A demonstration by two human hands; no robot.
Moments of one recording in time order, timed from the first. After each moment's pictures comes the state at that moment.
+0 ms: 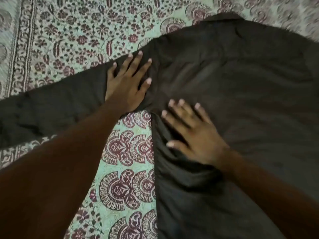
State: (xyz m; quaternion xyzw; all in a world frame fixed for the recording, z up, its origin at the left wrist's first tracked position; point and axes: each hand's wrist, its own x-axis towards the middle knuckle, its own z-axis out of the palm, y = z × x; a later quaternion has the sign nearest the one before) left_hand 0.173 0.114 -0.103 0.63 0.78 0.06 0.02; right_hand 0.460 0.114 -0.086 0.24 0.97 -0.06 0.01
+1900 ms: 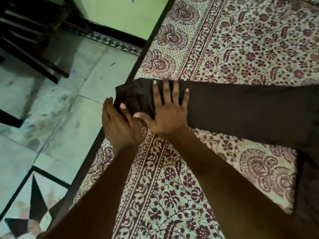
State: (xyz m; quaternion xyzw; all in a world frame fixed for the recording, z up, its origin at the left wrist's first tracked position) left_hand -0.025 -0.233 -0.100 0.03 0.94 0.34 -0.08; right_hand 0.019 -0.107 -0.096 0.22 0.97 -0.10 0.03
